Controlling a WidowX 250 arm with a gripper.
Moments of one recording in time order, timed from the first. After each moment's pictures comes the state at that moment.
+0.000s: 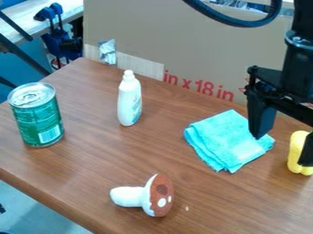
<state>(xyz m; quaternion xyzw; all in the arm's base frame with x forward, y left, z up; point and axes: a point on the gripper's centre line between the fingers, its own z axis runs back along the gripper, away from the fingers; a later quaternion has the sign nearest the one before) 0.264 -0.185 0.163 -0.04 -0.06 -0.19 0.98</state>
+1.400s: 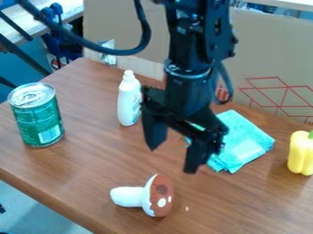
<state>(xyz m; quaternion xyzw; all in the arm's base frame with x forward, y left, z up) 0.234 -0.079 0.125 0.02 -0.02 -0.08 1.00</state>
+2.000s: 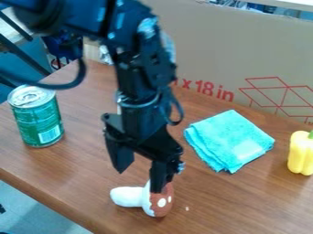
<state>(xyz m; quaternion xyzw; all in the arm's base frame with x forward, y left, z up) 0.216 -0.047 0.093 -0.02 -0.05 -0.05 1.00</state>
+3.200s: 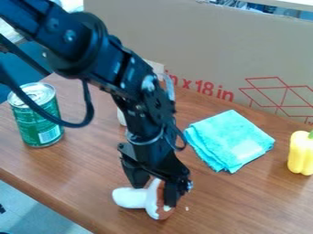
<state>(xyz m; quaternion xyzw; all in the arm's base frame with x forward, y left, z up) 0.246 -0.056 0.039 -0.05 -0.10 -0.03 0.99</state>
